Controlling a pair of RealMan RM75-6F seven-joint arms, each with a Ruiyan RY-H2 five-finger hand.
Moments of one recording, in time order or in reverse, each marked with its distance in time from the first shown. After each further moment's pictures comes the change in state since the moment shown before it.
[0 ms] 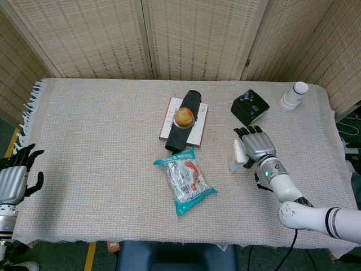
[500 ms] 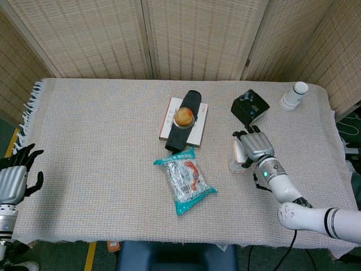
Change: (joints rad) left arm 0.001 0.001 -0.001 0.001 0.001 0.001 -0.004; right arm -0.012 -0.014 0.004 0.009 -0.040 0.013 0.013
